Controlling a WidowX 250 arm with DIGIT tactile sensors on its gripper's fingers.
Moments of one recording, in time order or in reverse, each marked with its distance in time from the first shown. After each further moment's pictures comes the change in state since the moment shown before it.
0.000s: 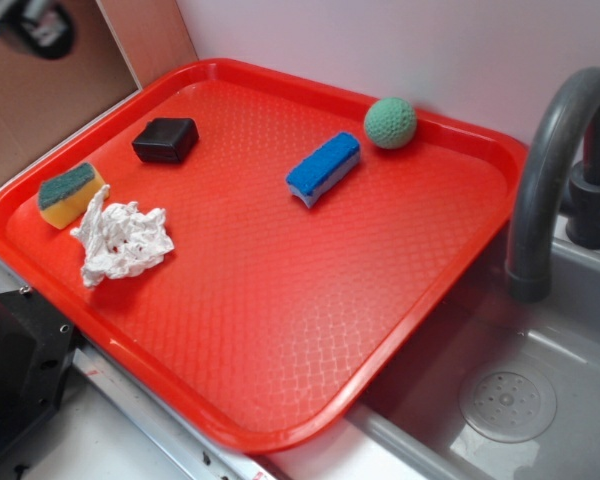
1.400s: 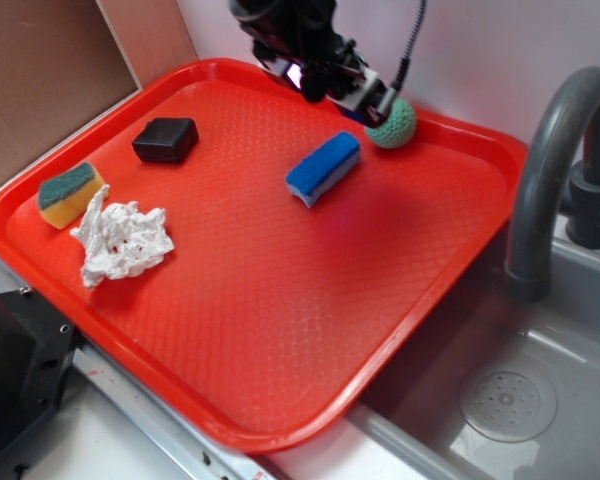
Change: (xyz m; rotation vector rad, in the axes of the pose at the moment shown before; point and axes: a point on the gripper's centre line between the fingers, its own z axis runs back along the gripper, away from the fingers) arm 0.112 -0.035 -0.173 0.044 -0.166 -0.128
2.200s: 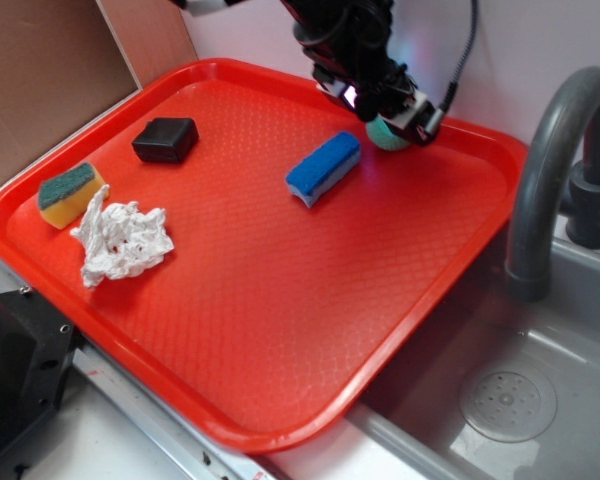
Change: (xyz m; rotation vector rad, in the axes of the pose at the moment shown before) arm 0.016 -0.009 -0.053 -0.075 0.043 -0.051
